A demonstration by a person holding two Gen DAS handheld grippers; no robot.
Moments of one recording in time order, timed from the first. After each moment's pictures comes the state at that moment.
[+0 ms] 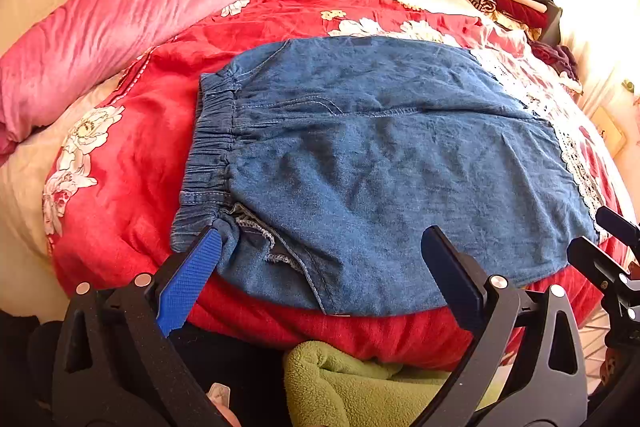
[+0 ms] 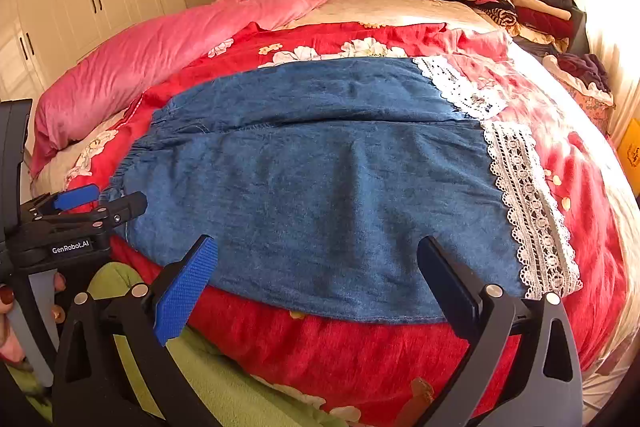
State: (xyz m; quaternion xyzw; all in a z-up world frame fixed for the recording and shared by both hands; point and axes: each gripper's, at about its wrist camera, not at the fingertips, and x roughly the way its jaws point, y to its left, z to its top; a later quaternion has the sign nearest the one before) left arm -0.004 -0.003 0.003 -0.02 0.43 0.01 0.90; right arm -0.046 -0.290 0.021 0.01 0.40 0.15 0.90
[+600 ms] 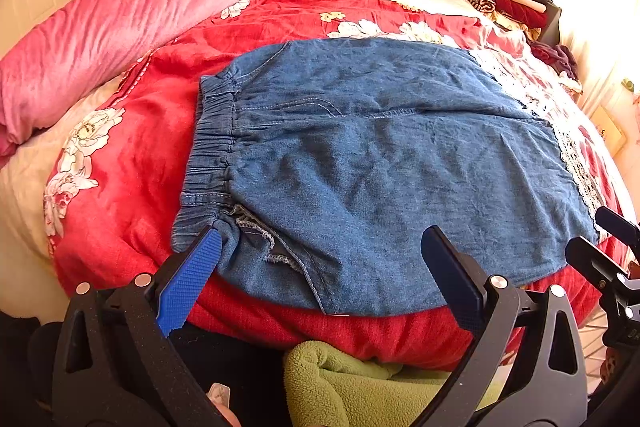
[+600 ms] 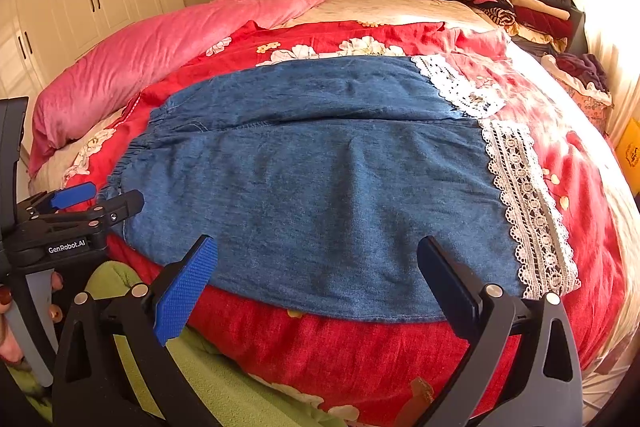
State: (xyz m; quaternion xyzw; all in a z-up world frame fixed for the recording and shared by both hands) left arm -0.004 -0.004 0.004 -0.02 0.43 0.01 0.90; right arm -0.046 -0.290 0.019 0.01 0.40 0.15 0.91
